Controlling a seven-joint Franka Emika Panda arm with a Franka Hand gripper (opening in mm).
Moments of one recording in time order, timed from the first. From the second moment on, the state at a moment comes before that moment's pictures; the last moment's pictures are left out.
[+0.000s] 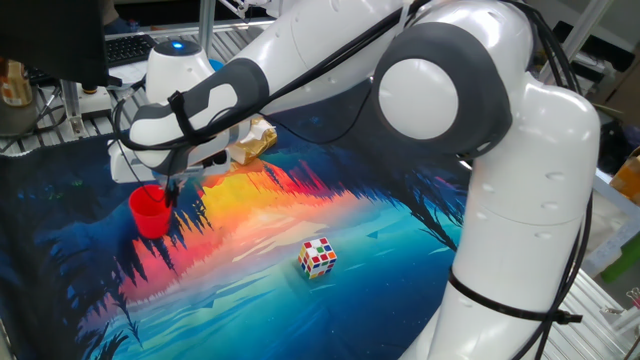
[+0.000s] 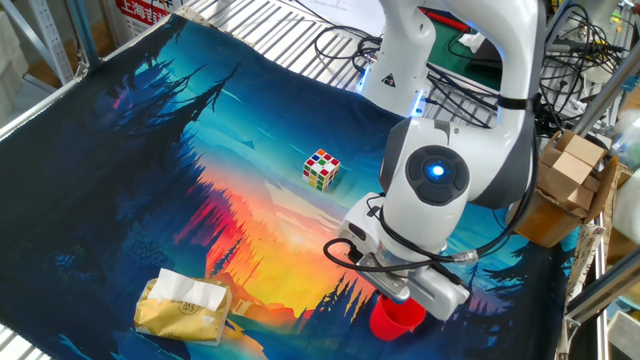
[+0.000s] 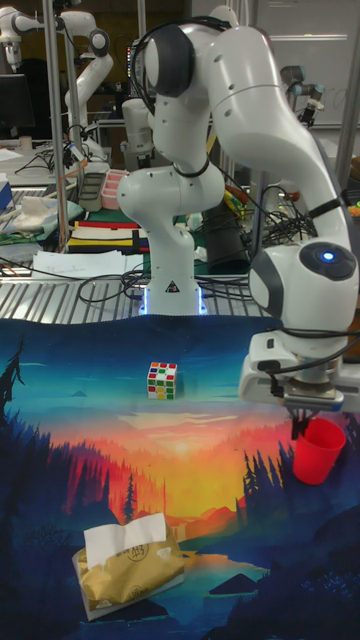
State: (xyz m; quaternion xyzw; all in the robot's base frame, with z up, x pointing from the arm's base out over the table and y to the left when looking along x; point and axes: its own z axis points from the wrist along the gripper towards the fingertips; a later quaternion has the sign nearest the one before) arm 0.524 0.211 0.132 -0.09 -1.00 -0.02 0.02
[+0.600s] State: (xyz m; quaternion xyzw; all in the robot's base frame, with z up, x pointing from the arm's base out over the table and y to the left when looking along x) arm 0.520 0.209 0.149 -0.09 -1.00 -0.01 0.03
